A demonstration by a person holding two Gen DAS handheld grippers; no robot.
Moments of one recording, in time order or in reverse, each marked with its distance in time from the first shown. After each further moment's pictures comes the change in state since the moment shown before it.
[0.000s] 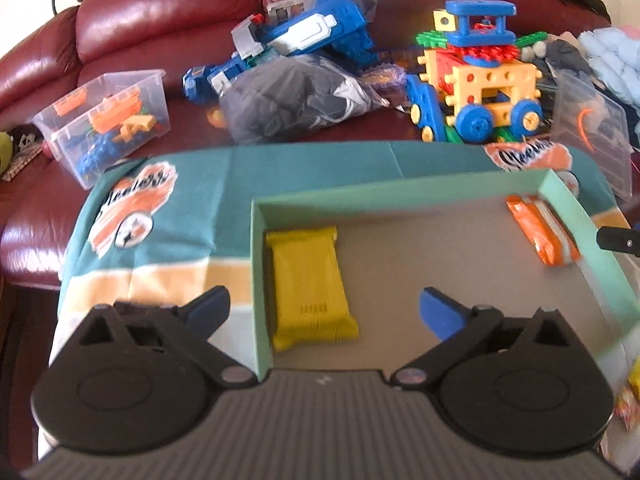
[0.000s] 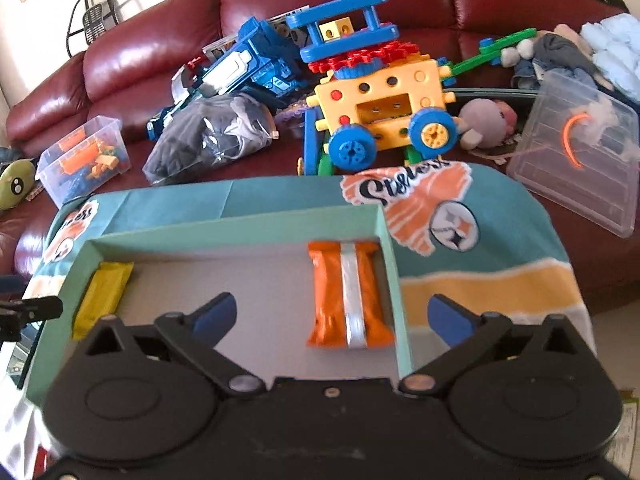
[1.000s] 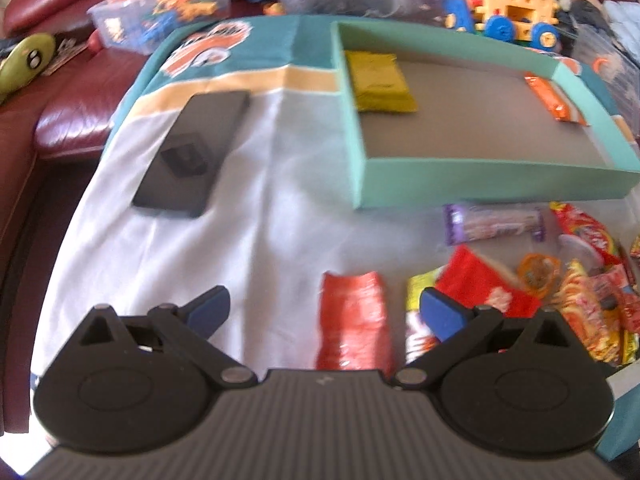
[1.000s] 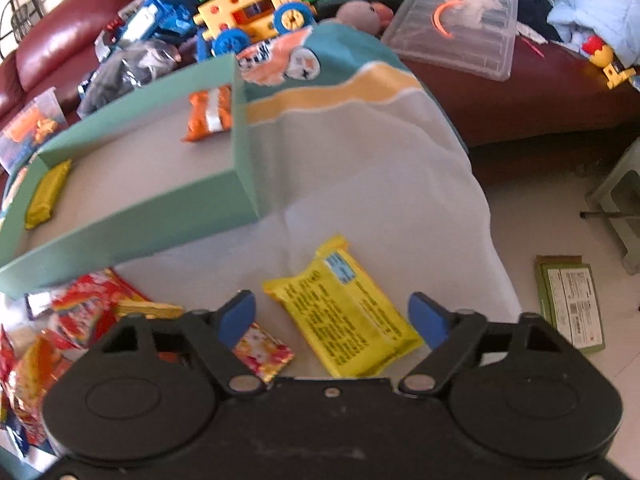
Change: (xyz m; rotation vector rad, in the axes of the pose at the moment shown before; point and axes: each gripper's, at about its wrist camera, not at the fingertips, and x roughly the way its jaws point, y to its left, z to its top) left arm -0.062 0.055 -0.166 -0.105 0.187 0.044; right arm -0.087 -0.076 -0.156 0.179 0.154 -0.171
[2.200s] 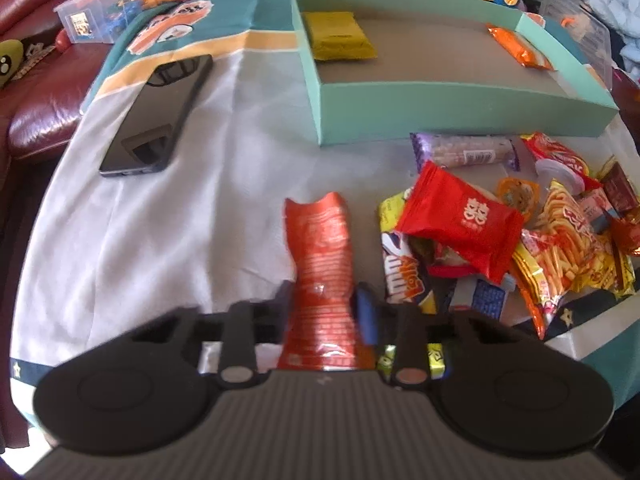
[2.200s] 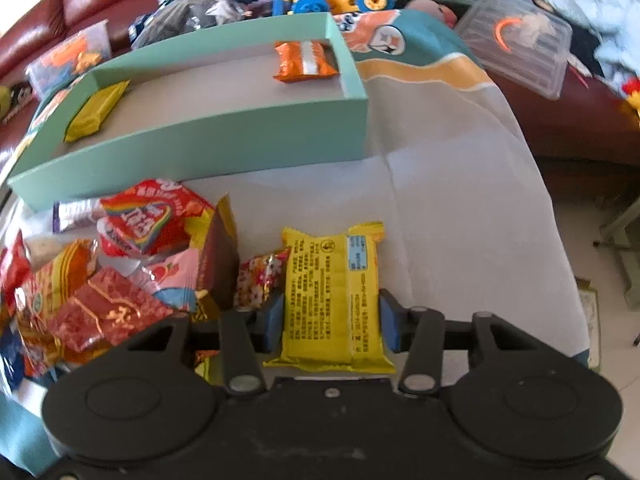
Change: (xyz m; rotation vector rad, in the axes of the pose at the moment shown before) left arm 0.004 -0.015 -0.035 0.095 0.041 -0.069; right arm -0.017 0.072 -0.044 -0.184 0.019 0.018
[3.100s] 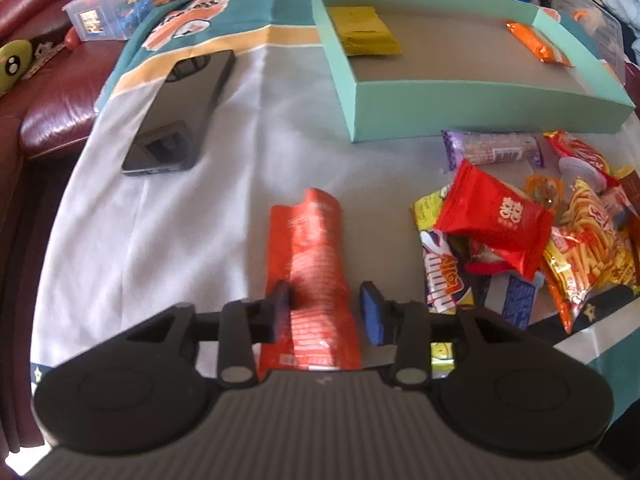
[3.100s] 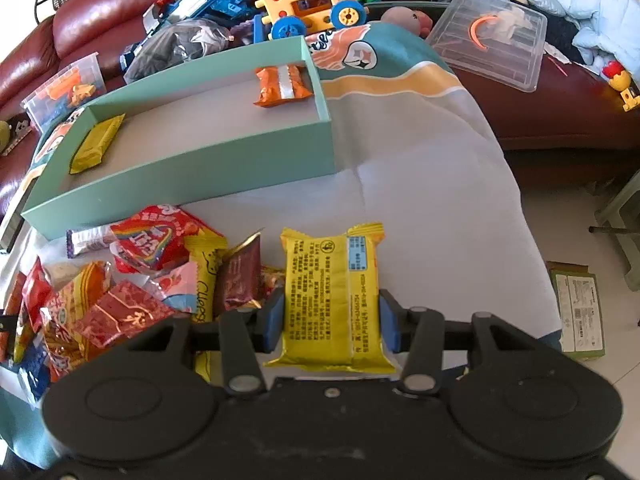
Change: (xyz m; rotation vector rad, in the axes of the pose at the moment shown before) left arm 0.001 0.016 0.001 0.002 0.021 0.046; right arm -0.028 -0.023 -0.001 0.094 -0.030 0.018
